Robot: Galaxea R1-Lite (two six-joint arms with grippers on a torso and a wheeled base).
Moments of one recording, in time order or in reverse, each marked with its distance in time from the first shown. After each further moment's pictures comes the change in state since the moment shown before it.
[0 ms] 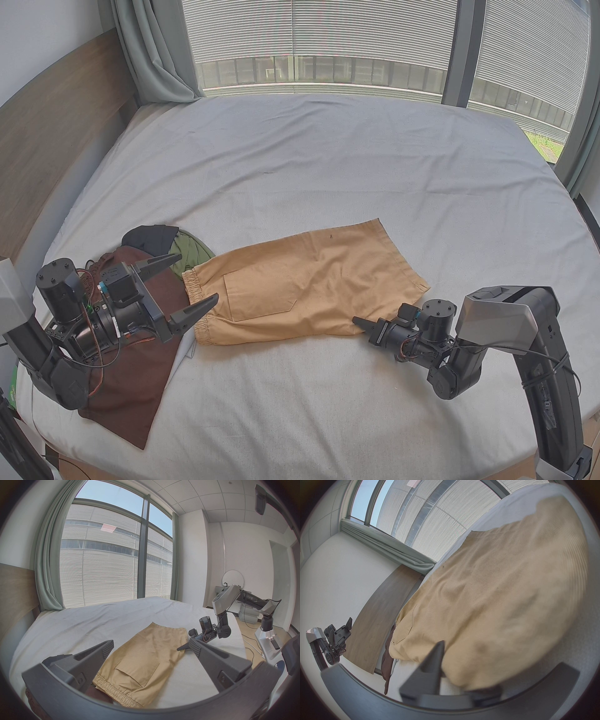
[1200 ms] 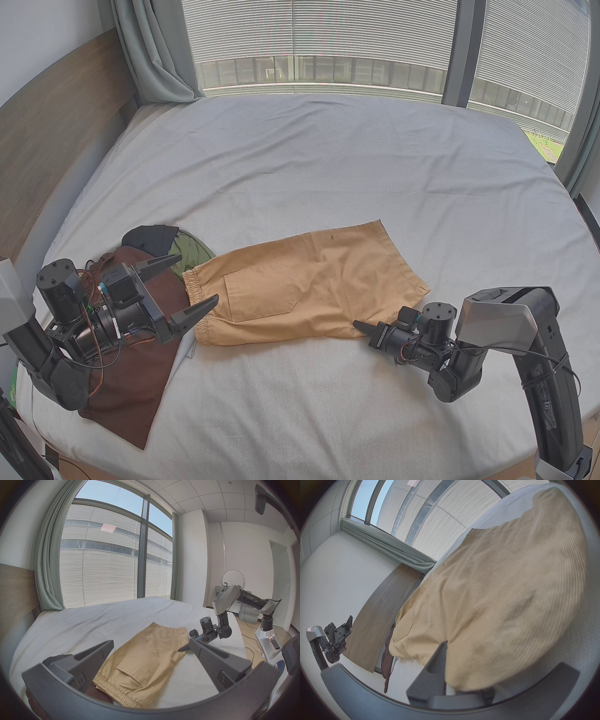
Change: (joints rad) left arm -0.001 0.000 0.004 0.000 0.002 0.003; right arm 0.005 0.011 0.026 -0.011 0.000 -0.007
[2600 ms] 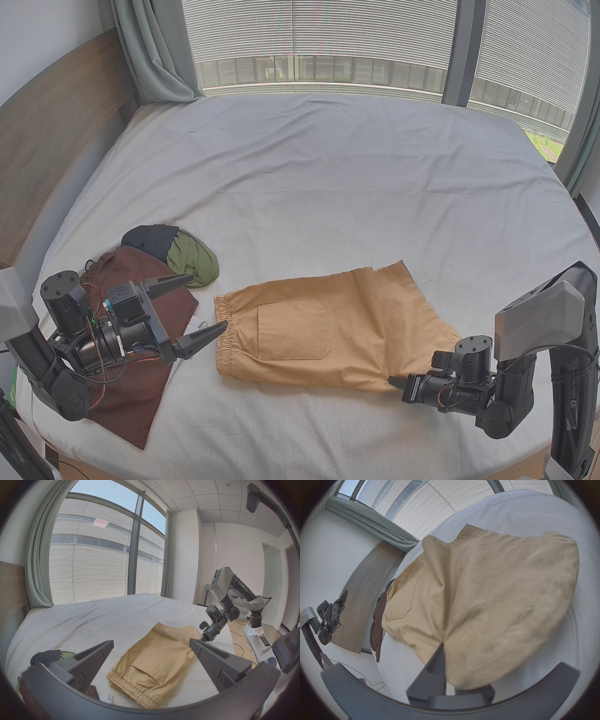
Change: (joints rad) left arm -0.028 0.004 0.062 0.000 -0.069 0.028; right arm 0.052 -0.270 0.641 -0.064 -0.160 -0.121
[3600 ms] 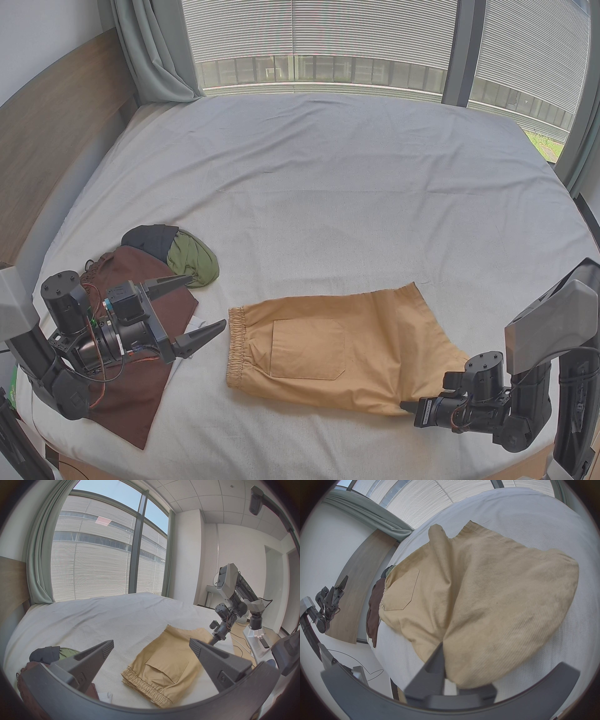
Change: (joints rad) left arm 0.009 0.008 -0.002 -0.001 -0.003 -0.020; right arm 0.045 -0.067 0.195 0.000 -0.054 -0.014
